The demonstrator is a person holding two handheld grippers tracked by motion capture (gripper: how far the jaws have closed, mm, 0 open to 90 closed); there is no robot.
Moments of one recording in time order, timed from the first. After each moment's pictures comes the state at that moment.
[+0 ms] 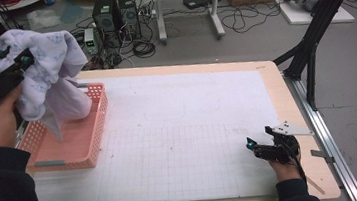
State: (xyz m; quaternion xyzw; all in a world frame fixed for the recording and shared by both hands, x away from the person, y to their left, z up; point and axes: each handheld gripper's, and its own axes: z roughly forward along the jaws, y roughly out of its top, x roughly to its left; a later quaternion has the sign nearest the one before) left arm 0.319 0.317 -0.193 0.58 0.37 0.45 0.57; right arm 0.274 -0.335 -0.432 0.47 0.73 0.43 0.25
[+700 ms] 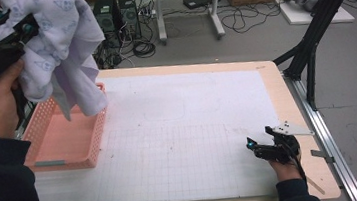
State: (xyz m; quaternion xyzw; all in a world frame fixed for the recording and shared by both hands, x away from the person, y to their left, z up) left arm 0.301 0.270 -0.128 0.57 0.28 0.42 0.64; right arm 0.274 -0.335 -0.431 0.47 0.73 0.43 0.25
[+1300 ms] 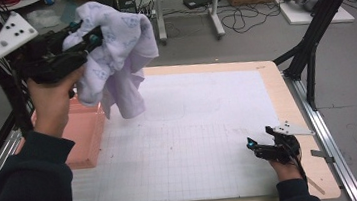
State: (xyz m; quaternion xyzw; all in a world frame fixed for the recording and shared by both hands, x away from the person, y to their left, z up) left arm 0.322 0.186 -0.154 0.62 0.23 0.33 0.68; right arm 0.274 -0.336 -0.431 0.47 0.73 0.43 0.25
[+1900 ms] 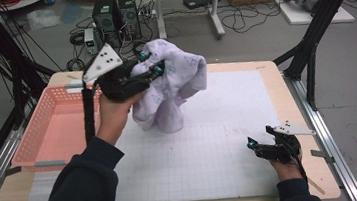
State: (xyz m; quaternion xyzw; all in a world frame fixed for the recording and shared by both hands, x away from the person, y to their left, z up) left arm 0.350 0.095 -0.238 0.67 0.21 0.23 0.68; right arm 0.274 -0.337 -0.430 0.47 0.73 0.43 0.25
